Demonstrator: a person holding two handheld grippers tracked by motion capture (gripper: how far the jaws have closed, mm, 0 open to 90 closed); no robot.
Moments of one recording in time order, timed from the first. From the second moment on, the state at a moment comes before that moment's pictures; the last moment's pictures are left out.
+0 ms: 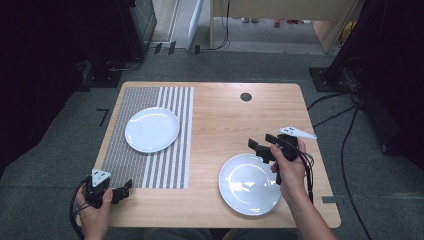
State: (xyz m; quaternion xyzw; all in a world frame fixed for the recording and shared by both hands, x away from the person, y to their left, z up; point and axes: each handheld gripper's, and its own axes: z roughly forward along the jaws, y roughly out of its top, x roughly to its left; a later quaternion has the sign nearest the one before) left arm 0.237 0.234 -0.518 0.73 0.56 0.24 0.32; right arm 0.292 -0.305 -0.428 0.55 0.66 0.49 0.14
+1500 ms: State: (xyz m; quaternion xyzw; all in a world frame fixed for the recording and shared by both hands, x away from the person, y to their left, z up) left arm 0.237 0.234 -0.518 0.73 0.56 0.24 0.32; right arm 0.219 -0.431 -0.505 0.61 0.65 0.41 0.19
